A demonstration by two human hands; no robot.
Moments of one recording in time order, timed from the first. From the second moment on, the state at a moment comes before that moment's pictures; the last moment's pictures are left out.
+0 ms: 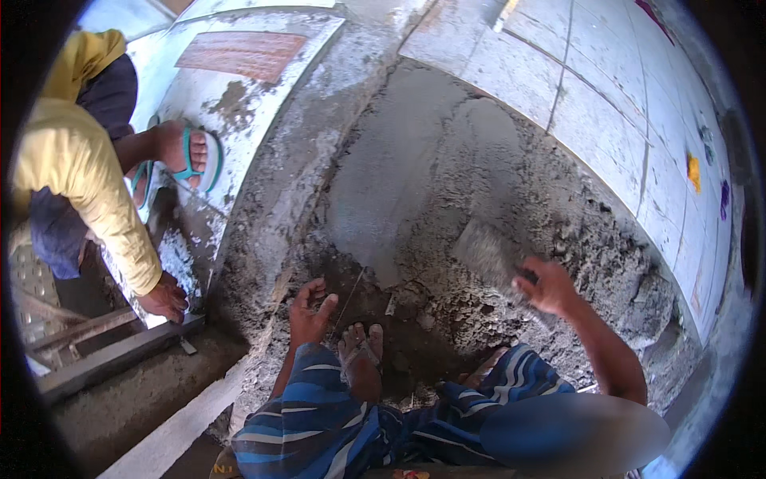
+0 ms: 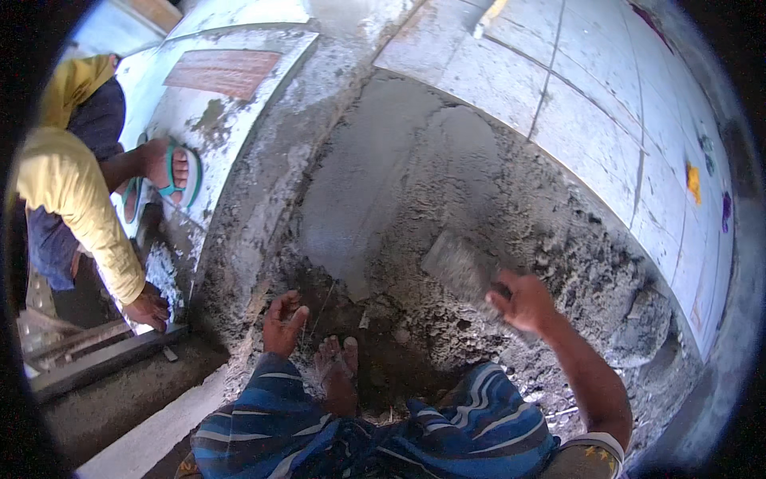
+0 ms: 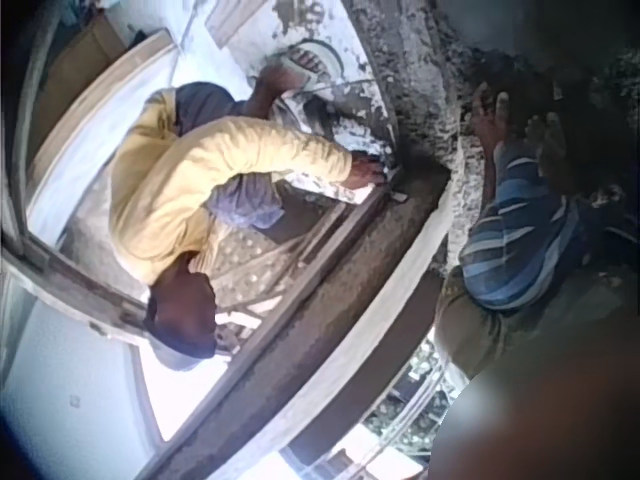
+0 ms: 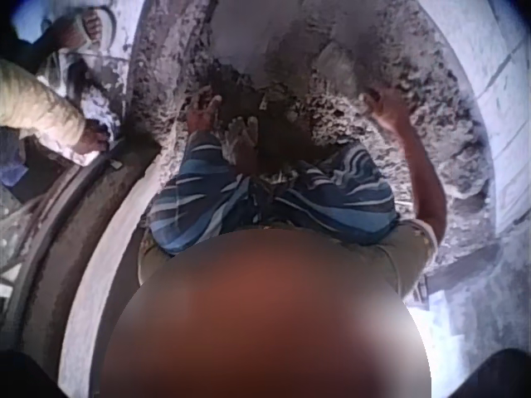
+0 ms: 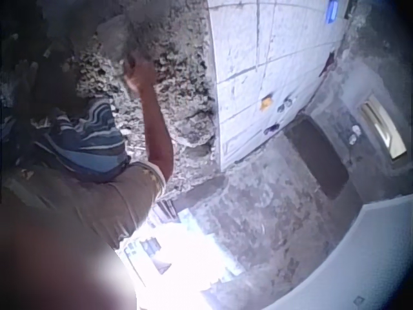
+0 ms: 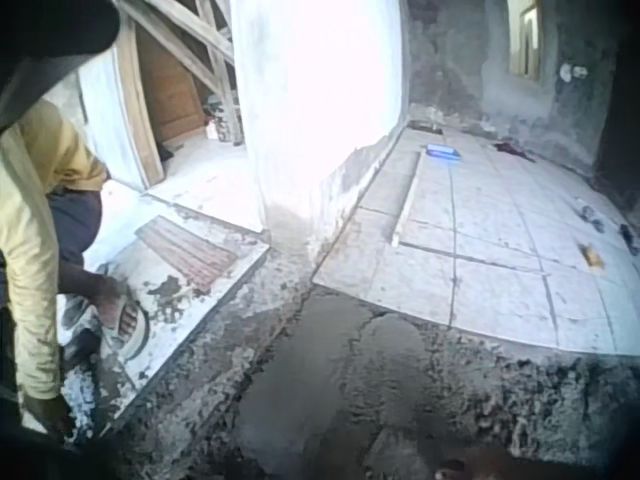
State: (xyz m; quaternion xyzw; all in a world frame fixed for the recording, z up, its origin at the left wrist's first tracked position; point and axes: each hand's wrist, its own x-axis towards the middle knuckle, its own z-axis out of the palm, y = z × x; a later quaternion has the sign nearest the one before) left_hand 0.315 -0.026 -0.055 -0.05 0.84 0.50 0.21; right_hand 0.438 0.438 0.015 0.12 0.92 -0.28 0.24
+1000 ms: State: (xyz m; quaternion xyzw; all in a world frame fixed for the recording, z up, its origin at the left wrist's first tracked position) left_hand 0.320 -0.031 -0.069 -0.03 0.81 0.54 0.22; right_hand 0.301 0.599 -0.035 0.17 0.97 -0.13 0.11
